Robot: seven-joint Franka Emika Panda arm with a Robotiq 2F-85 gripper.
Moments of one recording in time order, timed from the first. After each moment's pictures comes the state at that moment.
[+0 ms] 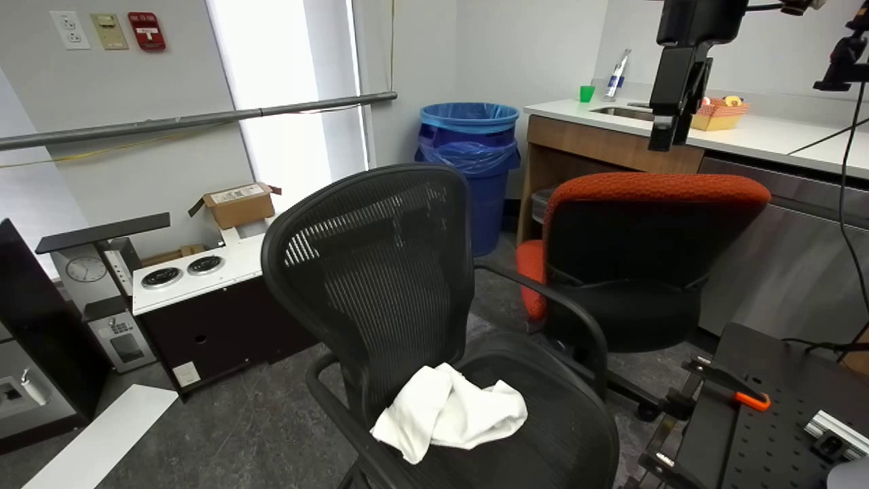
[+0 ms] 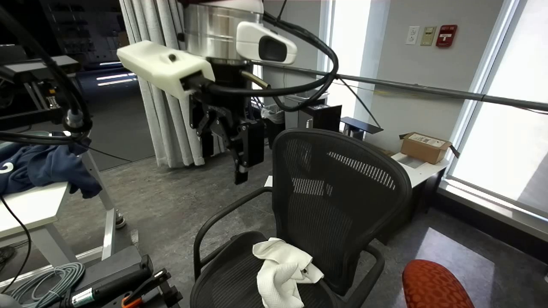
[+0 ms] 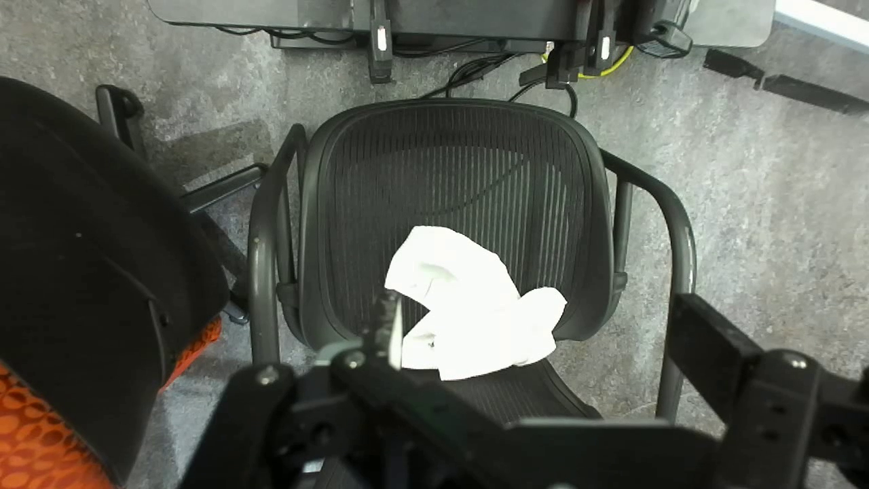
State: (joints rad) arm -0.03 -0.59 -0.19 -2.49 -0.01 1.81 -0.20
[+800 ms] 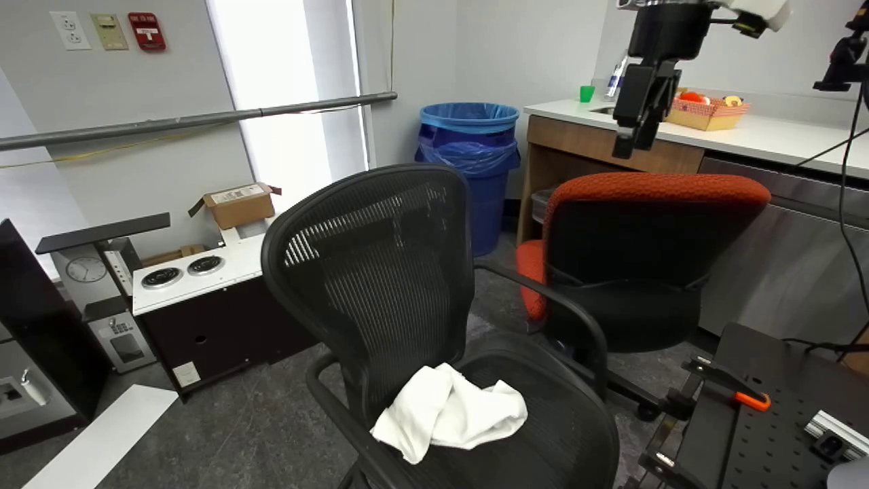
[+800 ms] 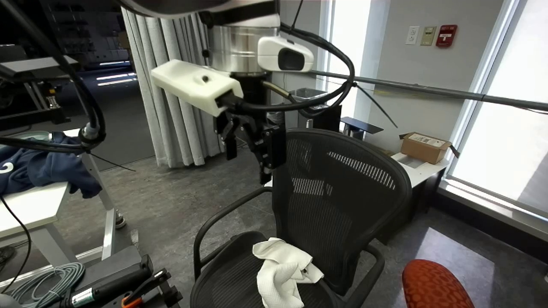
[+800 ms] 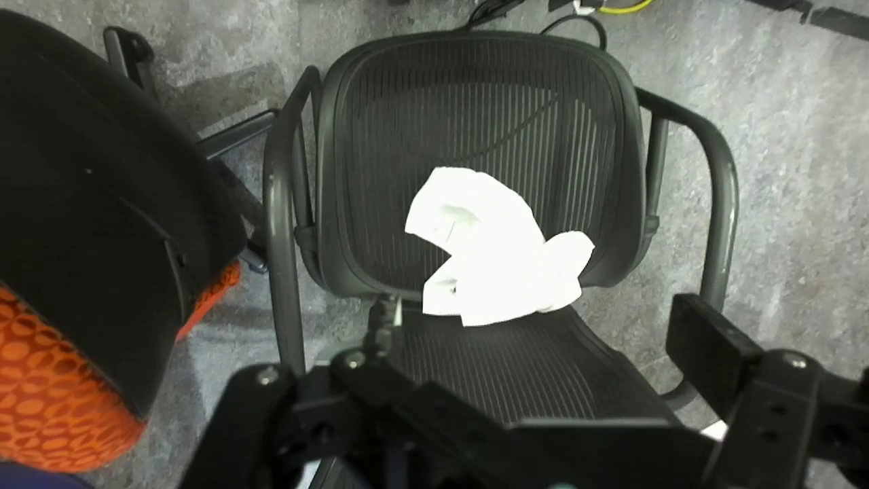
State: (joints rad) arm -0.03 -0.50 -0.19 -2.48 -0.01 1.98 -0.20
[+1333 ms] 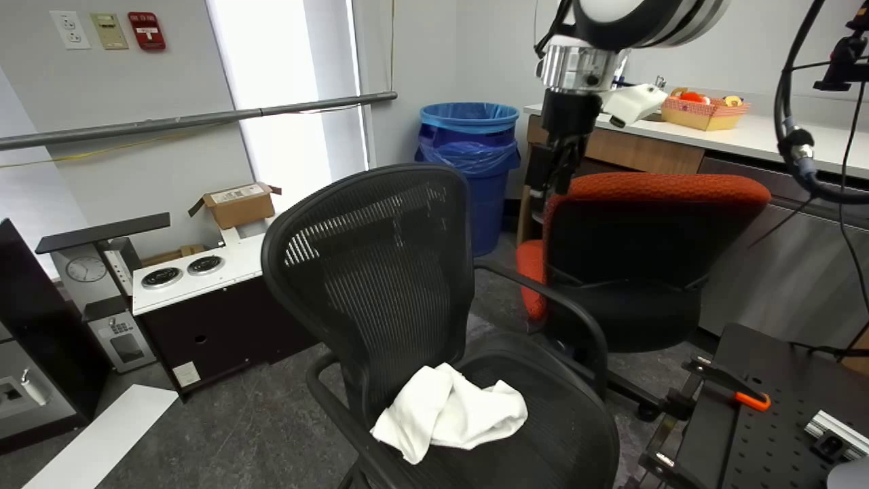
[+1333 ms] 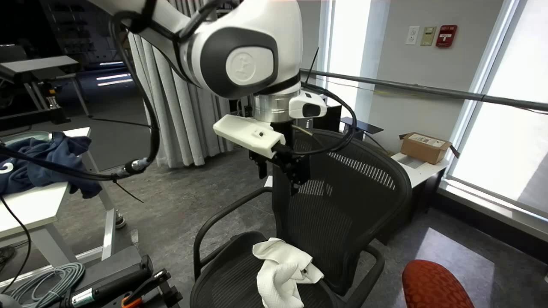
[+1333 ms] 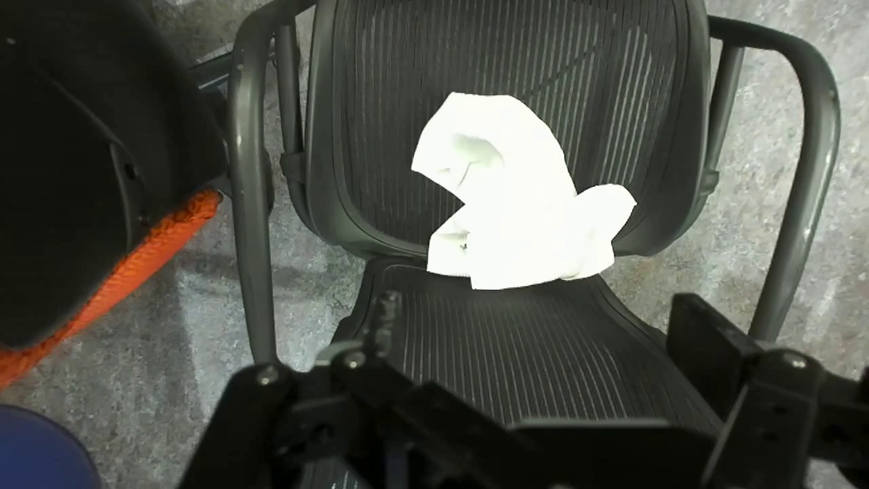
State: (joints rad) arm -0.01 -0.14 -0.10 -2.42 0.02 2.32 -0.19
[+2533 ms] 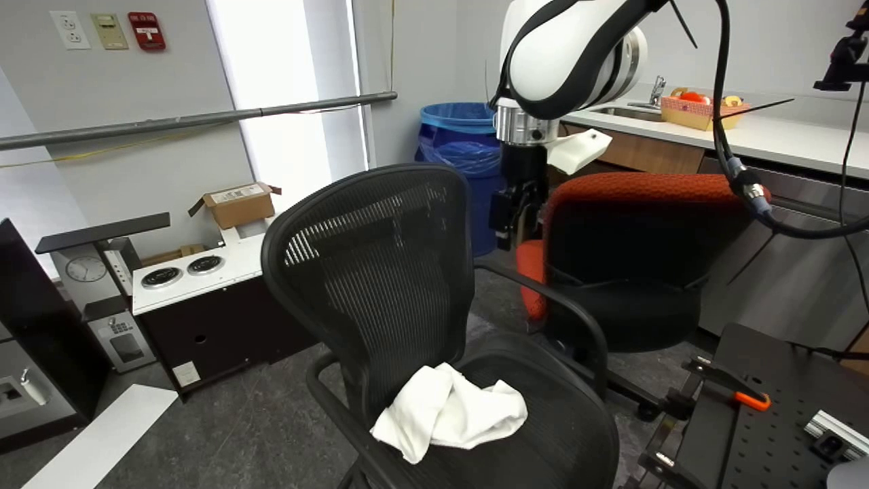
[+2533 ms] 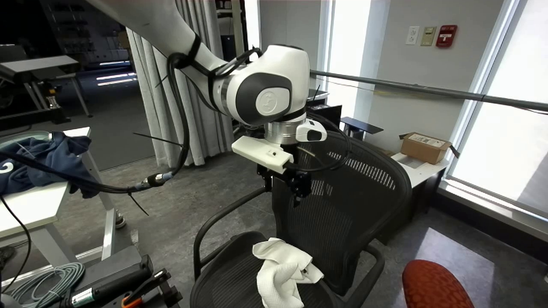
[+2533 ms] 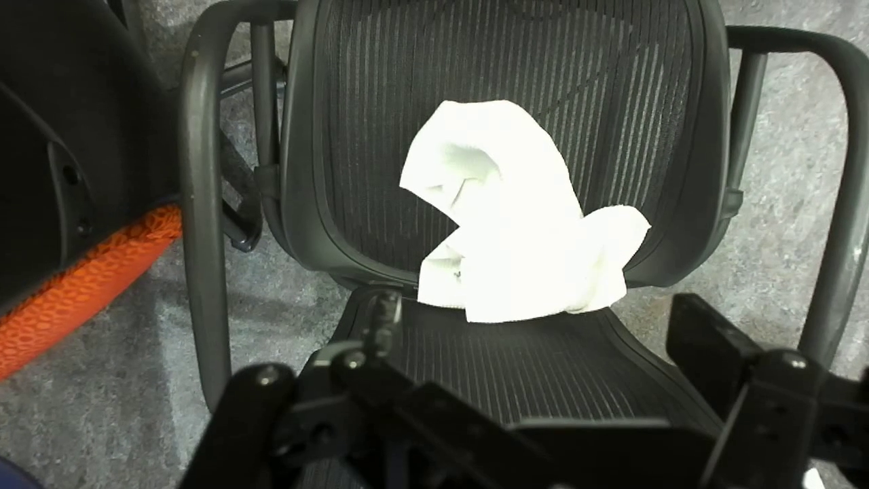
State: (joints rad) arm -0.01 0.11 -0.05 -2.30 0.01 2.36 -0.14
